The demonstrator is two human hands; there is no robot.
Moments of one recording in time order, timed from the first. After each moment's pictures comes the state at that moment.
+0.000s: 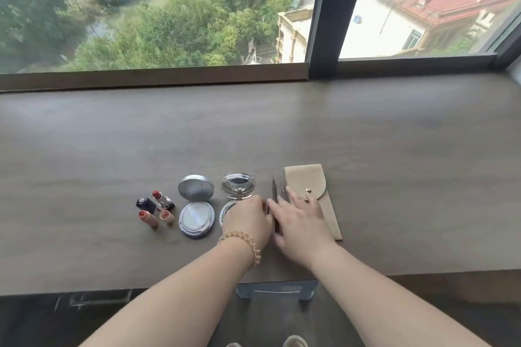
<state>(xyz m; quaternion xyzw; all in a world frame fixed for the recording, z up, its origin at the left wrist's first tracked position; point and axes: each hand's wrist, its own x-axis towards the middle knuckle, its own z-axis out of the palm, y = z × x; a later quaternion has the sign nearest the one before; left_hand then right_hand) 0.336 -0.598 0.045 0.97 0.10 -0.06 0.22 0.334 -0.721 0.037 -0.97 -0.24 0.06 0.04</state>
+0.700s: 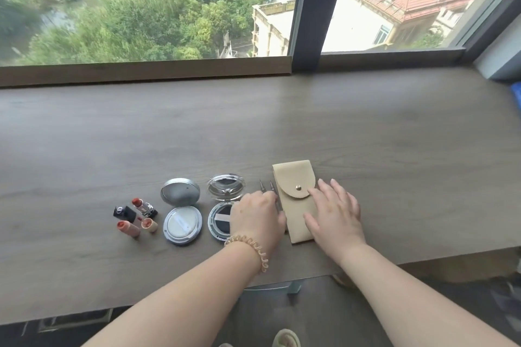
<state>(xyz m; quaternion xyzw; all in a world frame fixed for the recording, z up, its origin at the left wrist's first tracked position) 0.343 -0.618 0.040 0.98 -0.02 -0.03 0.18 0.340 -0.776 0.029 -1.00 -0.03 0.03 0.08</state>
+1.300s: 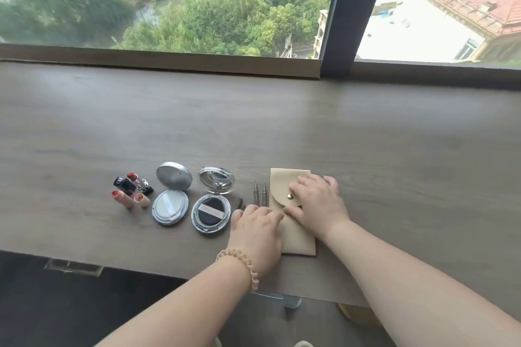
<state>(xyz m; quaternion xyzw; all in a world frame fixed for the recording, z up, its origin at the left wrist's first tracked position) 0.326 -0.673 0.033 0.99 0.02 -0.10 0.11 0.417 -0.803 0.011 -0.96 -0.26 0.05 0.09</state>
